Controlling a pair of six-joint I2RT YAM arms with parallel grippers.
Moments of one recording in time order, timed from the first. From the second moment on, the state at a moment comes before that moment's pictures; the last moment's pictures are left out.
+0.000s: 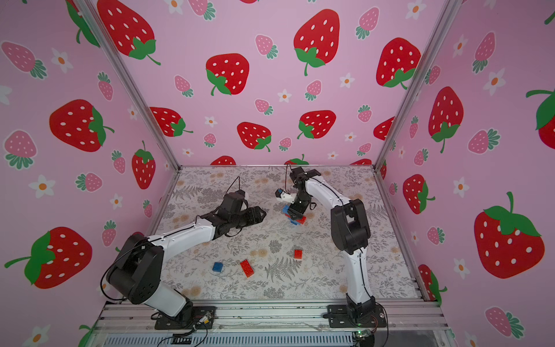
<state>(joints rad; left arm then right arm) -0.52 1.58 0.94 -0.10 0.16 -0.68 0.48 2.09 1.81 -1.15 -0.14 -0.66</state>
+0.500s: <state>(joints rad) -0.61 1.81 1.16 -0.02 0.20 -0.59 0.42 1.78 1.38 -0.83 -0.19 -0.32</state>
